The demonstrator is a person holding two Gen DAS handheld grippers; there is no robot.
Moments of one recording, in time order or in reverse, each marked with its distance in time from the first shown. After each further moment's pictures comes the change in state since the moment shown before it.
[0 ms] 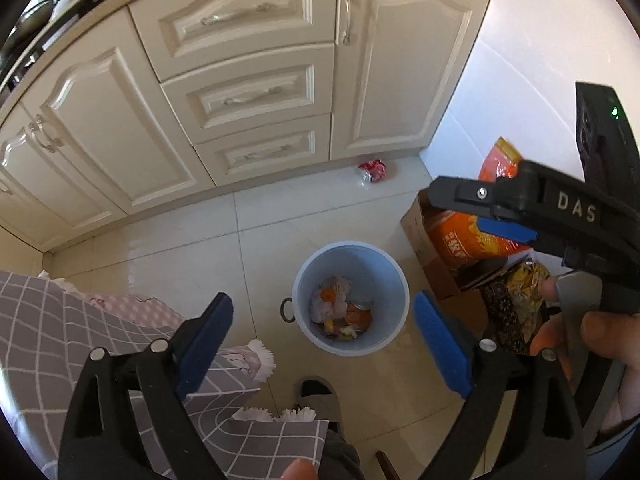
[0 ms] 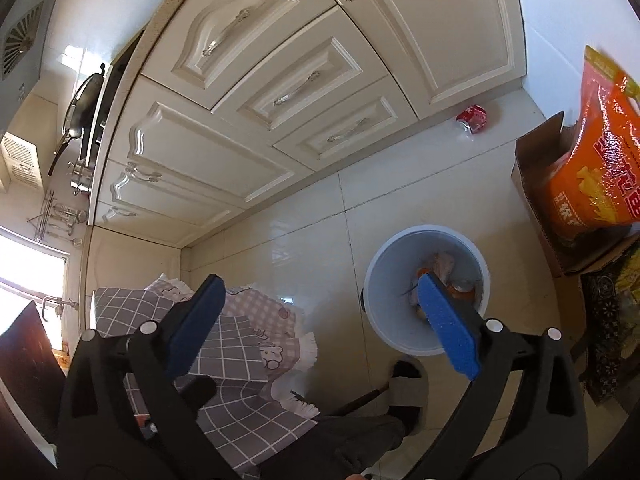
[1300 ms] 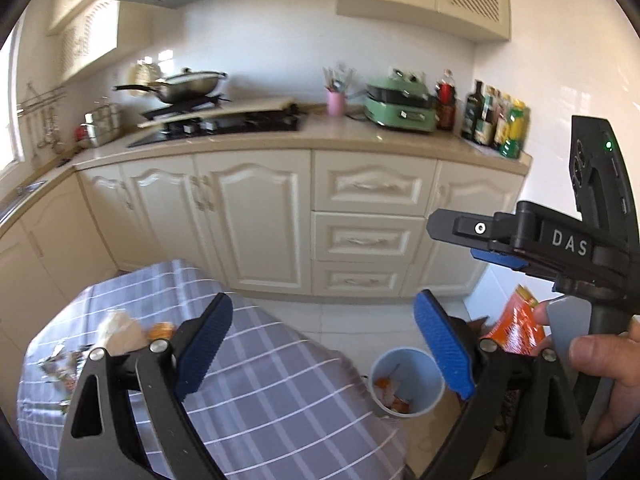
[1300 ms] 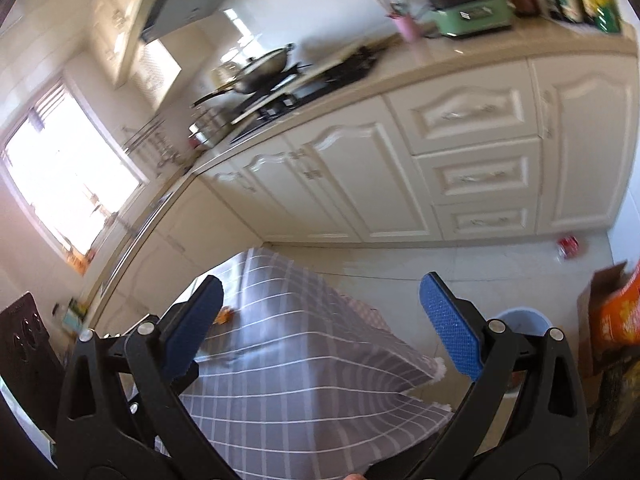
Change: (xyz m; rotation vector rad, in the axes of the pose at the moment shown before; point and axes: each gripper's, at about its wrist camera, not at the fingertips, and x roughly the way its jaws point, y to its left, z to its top) left arm -0.294 0.119 -0.130 -0.252 -0.537 0.204; right arm -0.124 0.294 -0.114 -0.500 -0.177 0.242
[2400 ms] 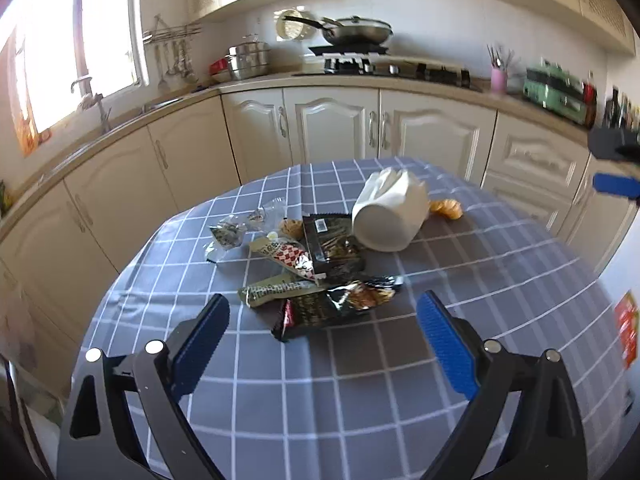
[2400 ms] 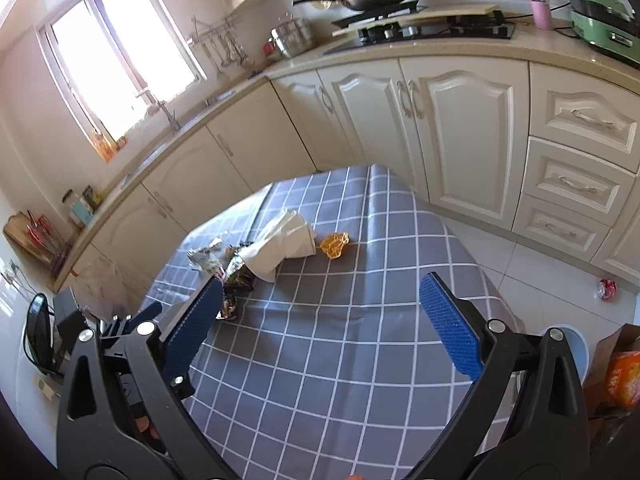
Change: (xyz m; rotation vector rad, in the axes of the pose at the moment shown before) left arm -0.028 0.230 -0.146 -0.165 0.122 0.405; right arm 0.117 0.149 -0.077 -0.270 0.241 0.098
